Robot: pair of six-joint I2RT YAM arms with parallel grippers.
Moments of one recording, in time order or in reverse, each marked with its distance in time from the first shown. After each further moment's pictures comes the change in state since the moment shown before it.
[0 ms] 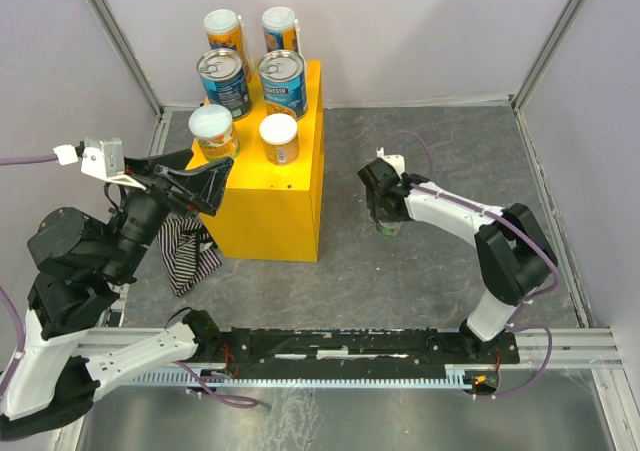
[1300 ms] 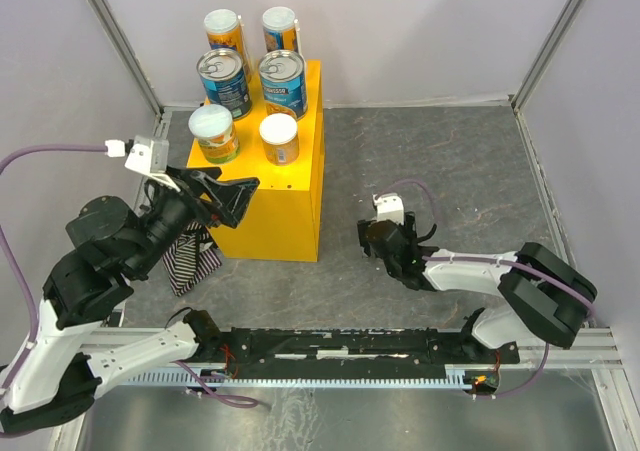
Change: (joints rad) left arm 0.000 0.045 -0.003 -0.138 0.097 -0.080; right arm 0.278 -0.292 -0.621 0.745 0.192 -0.132
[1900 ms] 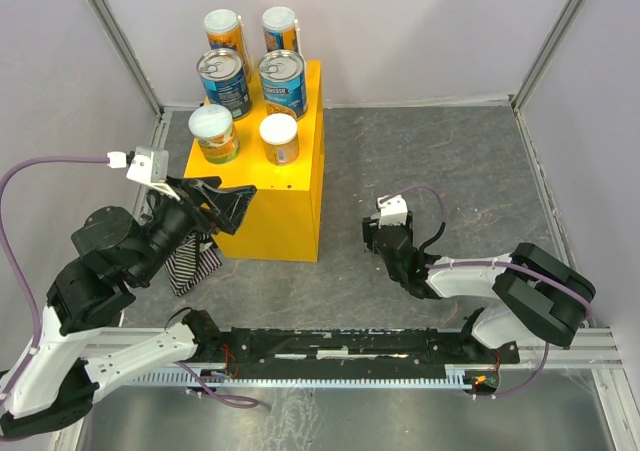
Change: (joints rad) left arm 0.000 -0.071 -0.108 0.009 -0.028 -0.037; right arm 0.012 -0.009 -0.126 0.357 0.061 -0.101
